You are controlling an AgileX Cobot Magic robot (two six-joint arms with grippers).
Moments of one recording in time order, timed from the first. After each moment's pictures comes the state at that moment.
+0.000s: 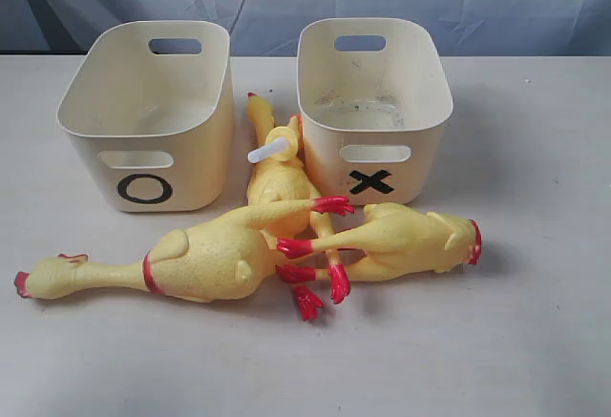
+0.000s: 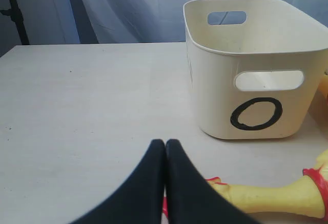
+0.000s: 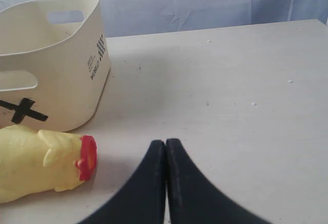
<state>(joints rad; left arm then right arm) 0.01 0.01 0.00 -0.04 0.32 0.06 0.04 0.00 0.00 0.04 0.37 0.02</state>
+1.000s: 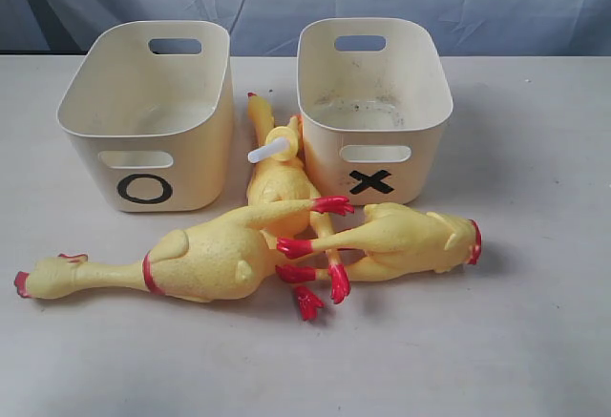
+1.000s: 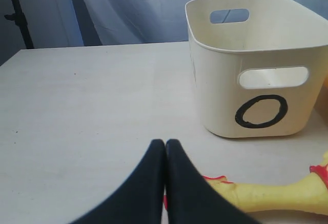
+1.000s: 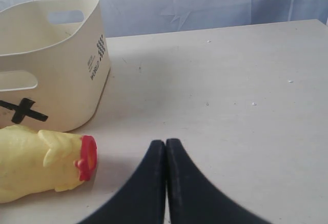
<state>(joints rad) 0.01 0.01 0.00 -0.01 0.32 0.06 0.04 0.00 0.00 0.04 0.37 0.02</state>
